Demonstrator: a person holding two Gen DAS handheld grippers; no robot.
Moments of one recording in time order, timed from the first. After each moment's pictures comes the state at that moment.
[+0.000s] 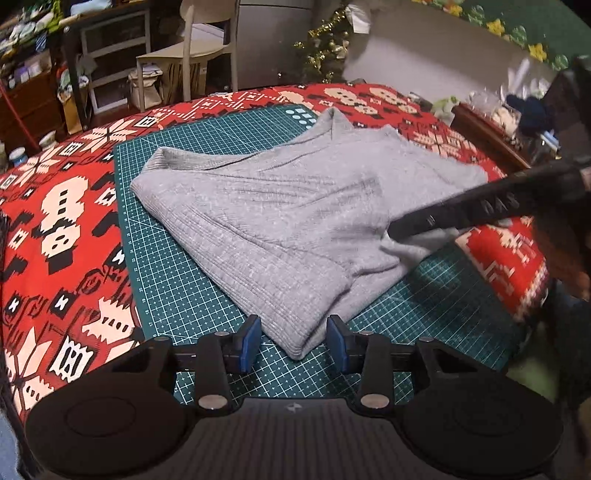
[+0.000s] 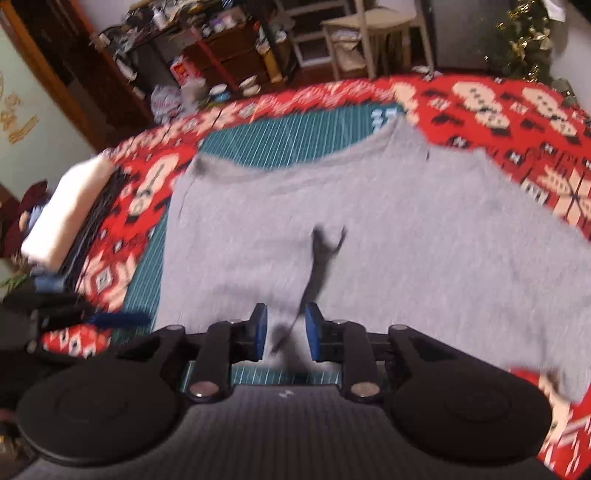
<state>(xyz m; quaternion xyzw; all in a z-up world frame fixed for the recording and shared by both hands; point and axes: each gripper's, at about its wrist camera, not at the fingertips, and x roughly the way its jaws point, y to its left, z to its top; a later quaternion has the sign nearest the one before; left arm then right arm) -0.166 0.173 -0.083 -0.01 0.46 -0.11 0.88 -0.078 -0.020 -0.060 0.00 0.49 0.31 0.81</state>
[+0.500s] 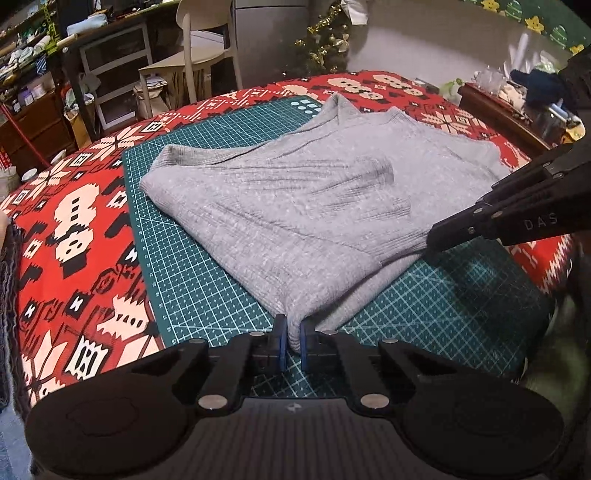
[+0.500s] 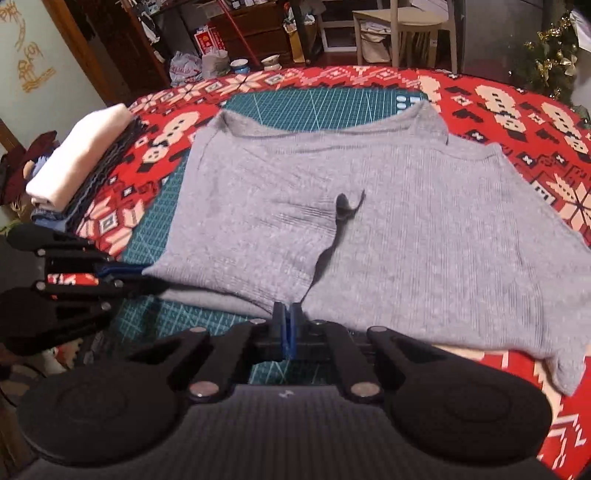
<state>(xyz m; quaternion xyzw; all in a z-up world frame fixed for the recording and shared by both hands) -0.174 0.168 -0.090 0.05 0.45 -0.09 0.89 -0.099 -0.017 -0.064 -0.06 0.50 0.34 0.80</state>
